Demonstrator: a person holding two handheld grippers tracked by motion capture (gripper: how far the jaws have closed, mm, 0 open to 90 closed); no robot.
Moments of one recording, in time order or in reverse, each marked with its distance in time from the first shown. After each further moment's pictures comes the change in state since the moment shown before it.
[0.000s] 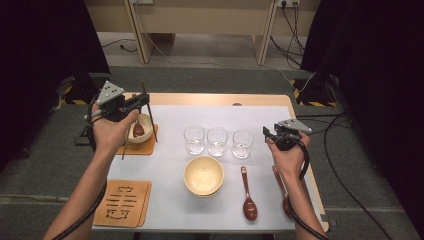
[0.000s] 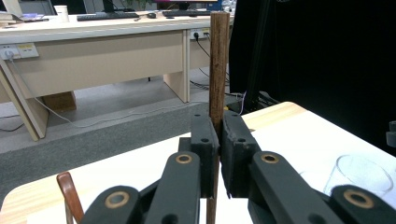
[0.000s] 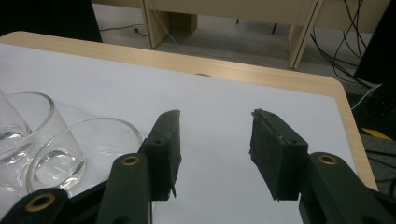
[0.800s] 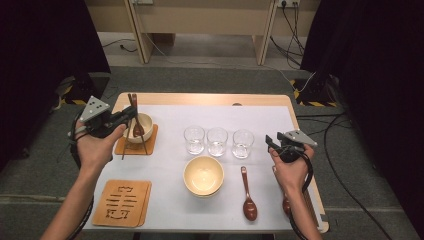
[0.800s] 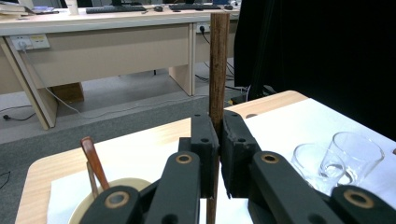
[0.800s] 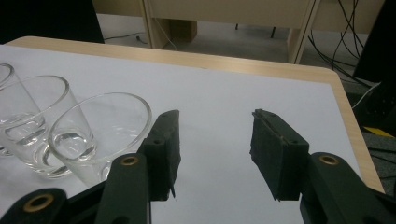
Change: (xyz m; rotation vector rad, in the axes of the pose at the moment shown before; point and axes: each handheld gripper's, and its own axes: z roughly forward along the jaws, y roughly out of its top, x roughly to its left) left arm 0.005 -0.023 -0.041 0.017 0.024 -0.011; right arm 0.002 -0.026 -0.021 -0.036 0.001 0.024
